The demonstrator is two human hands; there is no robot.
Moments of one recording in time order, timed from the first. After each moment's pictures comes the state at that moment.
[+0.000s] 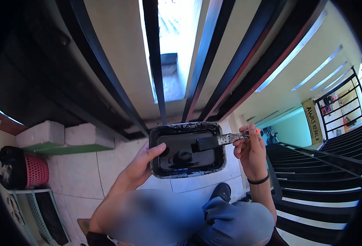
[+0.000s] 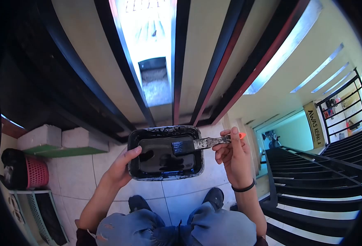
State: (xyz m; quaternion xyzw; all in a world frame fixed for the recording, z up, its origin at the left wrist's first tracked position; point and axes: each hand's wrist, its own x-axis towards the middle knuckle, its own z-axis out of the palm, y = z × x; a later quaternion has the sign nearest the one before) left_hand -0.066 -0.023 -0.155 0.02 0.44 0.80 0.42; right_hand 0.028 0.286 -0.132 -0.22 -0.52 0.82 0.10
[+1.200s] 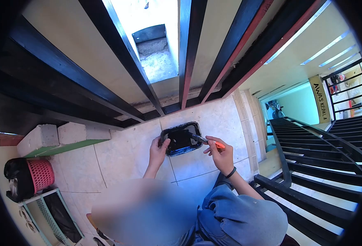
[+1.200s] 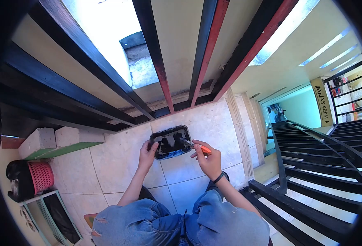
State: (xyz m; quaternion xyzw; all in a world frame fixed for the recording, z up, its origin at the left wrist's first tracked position) left_hand -0.031 0.001 -0.450 -0.04 0.72 0.66 0.21; right_hand 0.066 0.251 -0.328 -0.21 -0.73 0.65 0.04
